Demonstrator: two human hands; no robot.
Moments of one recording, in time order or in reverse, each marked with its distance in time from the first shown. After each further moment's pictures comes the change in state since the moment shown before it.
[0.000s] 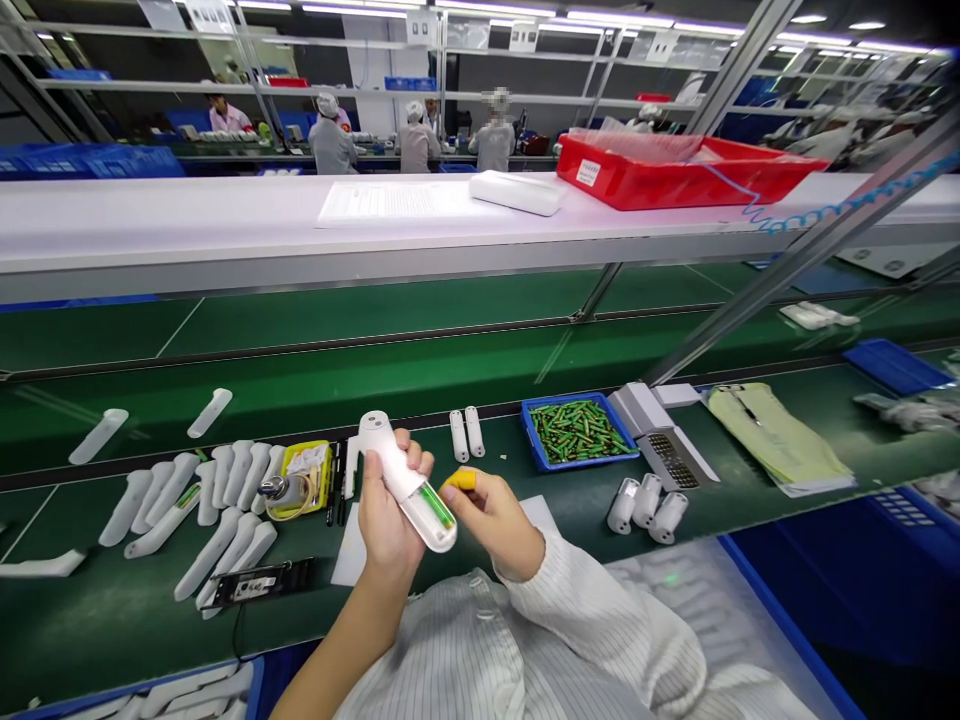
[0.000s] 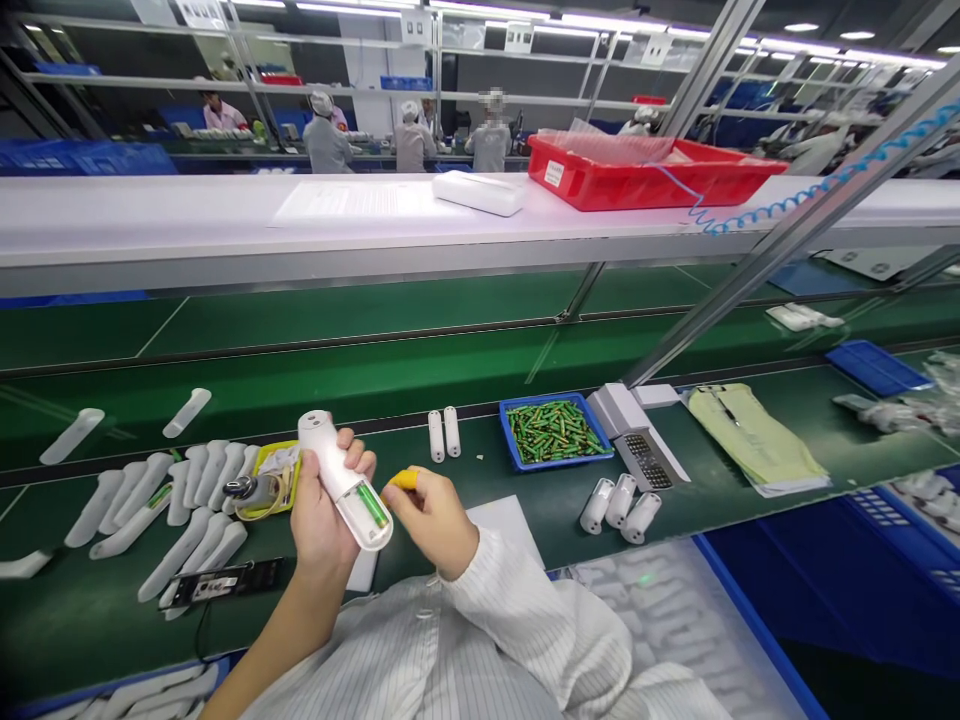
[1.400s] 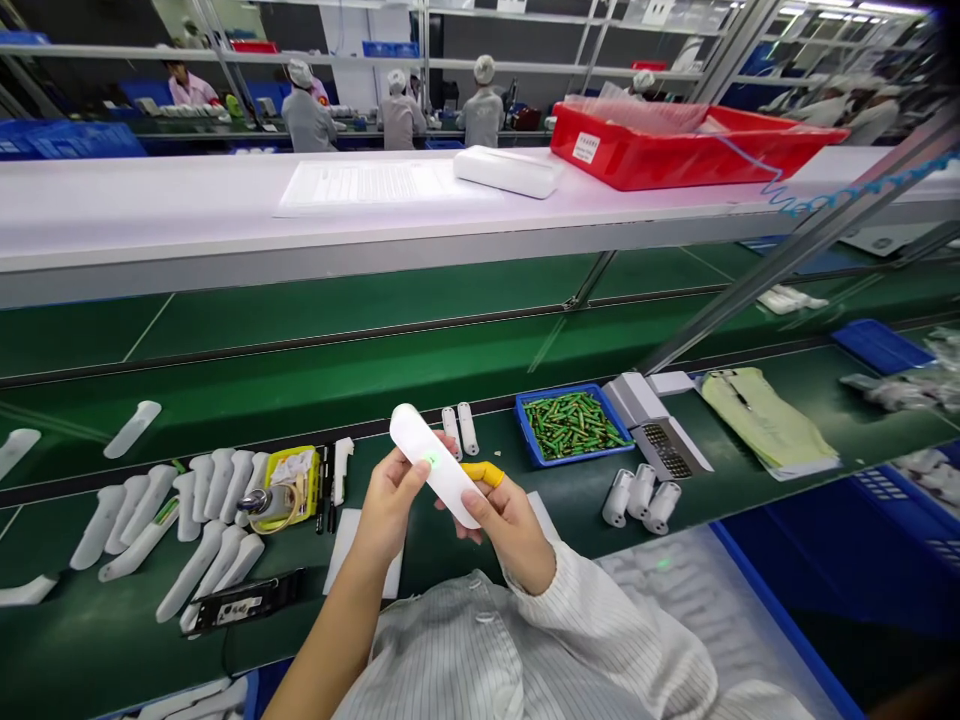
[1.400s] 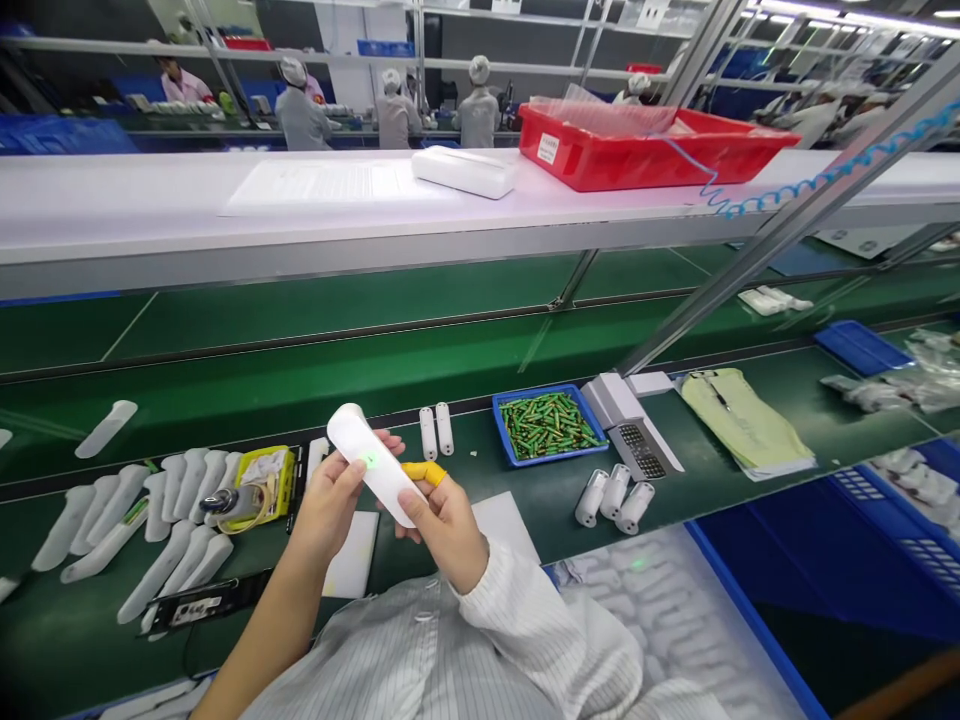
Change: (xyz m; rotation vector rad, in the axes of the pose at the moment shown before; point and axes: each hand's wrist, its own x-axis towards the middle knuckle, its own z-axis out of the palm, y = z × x) left_hand 0.036 -0.004 -0.032 0.606 -0.257 -0.247; right_hand 0.000 0.006 -0.017 0.612 0.109 0.118
